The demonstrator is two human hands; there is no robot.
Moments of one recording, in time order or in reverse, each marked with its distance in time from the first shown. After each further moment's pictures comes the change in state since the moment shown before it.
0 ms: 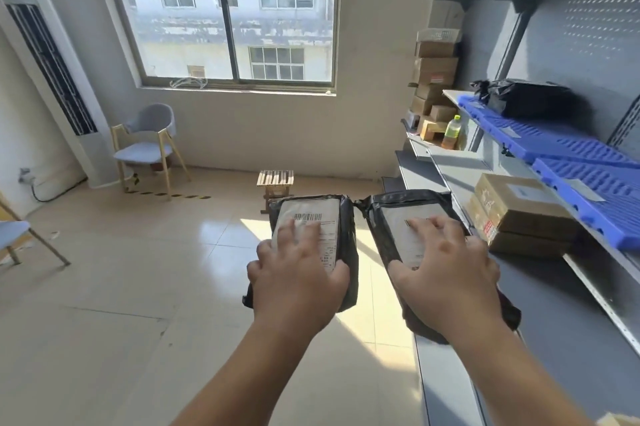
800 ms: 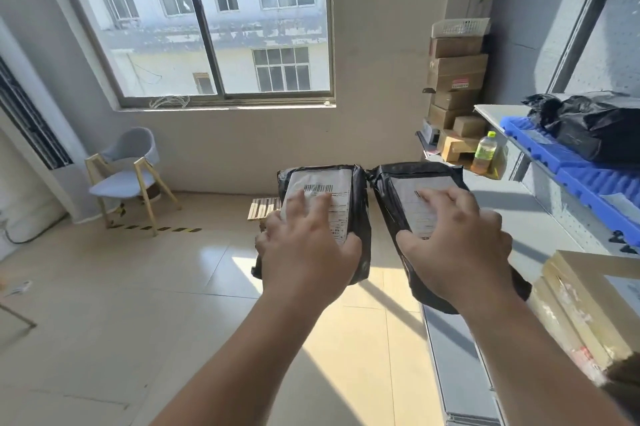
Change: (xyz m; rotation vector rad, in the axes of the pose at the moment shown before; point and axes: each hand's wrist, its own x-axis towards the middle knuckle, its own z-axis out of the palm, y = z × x) left_hand 0.424 0.117 0.108 0.022 0.061 0.048; right_hand 0.447 0.012 0.078 0.111 0.104 0.010
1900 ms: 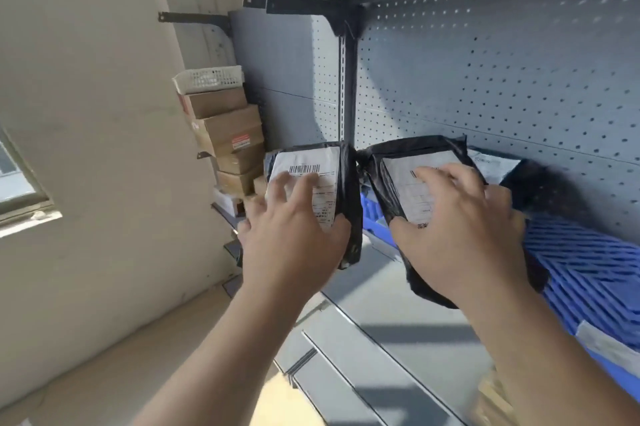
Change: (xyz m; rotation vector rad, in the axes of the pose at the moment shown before) left_hand 0.446 0.302 0.196 -0.358 -0.184 0.727; right_hand 0.395 0.141 0.005 -0.378 0.460 0.593
